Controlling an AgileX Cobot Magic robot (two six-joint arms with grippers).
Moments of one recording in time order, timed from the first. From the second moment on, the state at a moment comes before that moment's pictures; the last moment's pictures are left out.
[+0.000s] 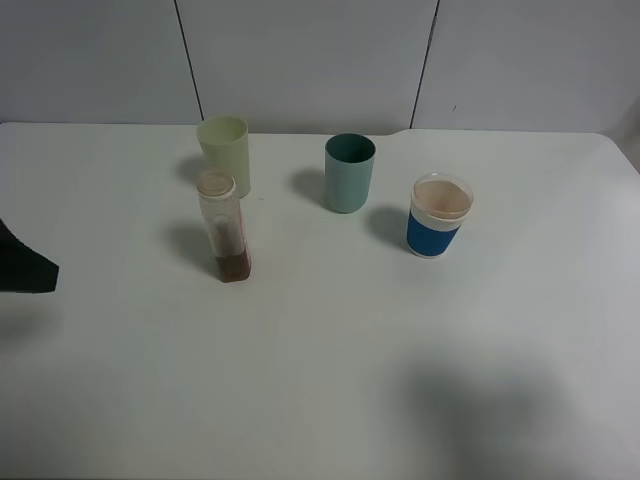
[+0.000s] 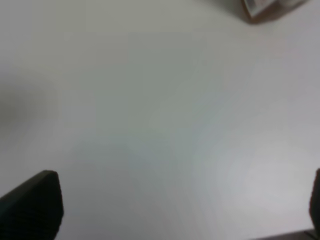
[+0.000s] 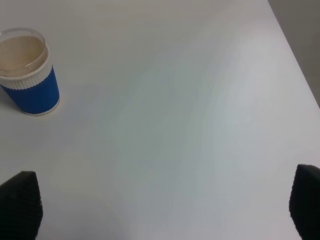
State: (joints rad) left arm 0.00 0.80 -0.58 -0.30 0.94 0.13; right arm -0.09 0.00 -0.50 0.01 1.07 -0.06
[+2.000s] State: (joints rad) left arm -0.76 1.69 -0.42 -0.72 -0.51 0.14; right arm -0.09 0.00 -0.50 0.01 1.07 -0.06
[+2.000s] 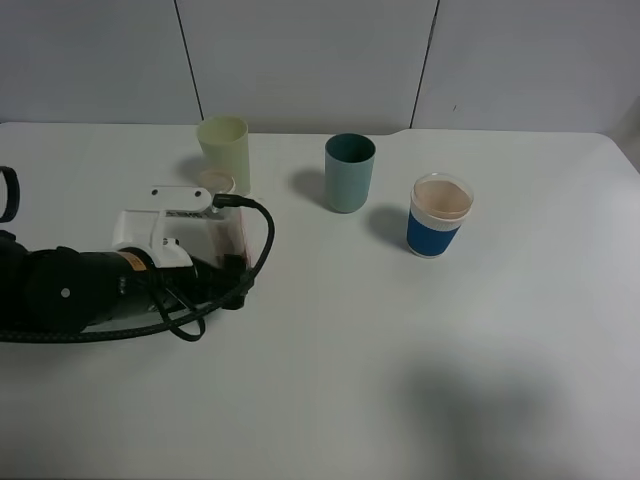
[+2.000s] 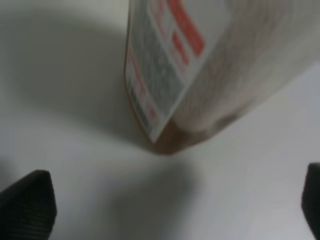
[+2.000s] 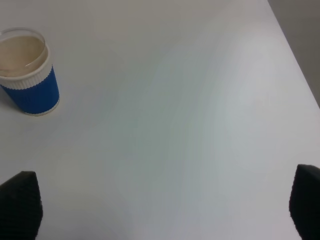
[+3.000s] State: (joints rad) left arm -0.86 1.90 -0.42 -0.70 -0.97 0.07; right arm -0.09 0.00 -0.50 0.01 1.07 -0.06
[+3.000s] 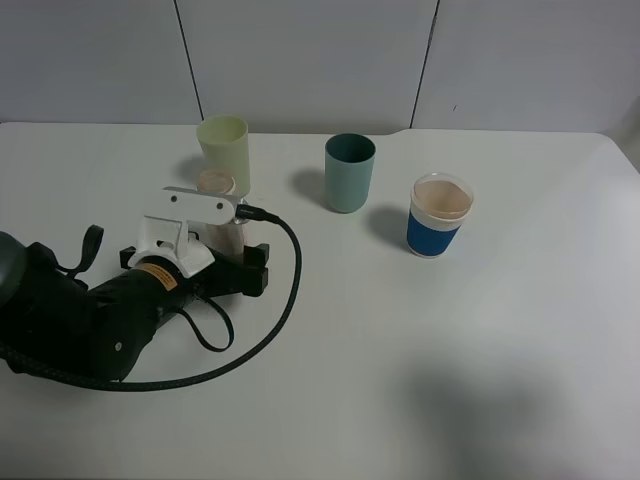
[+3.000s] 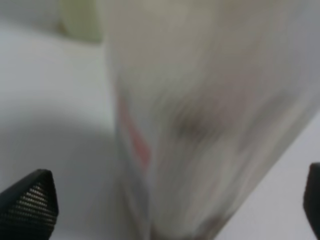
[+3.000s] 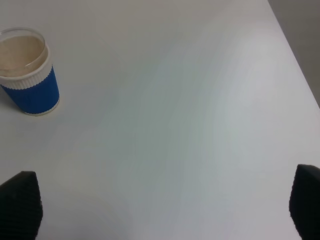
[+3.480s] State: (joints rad) left arm -0.78 1.93 -0.42 -0.60 -1.10 -0.09; right arm -0.09 0.00 -0.50 0.01 1.07 -0.06
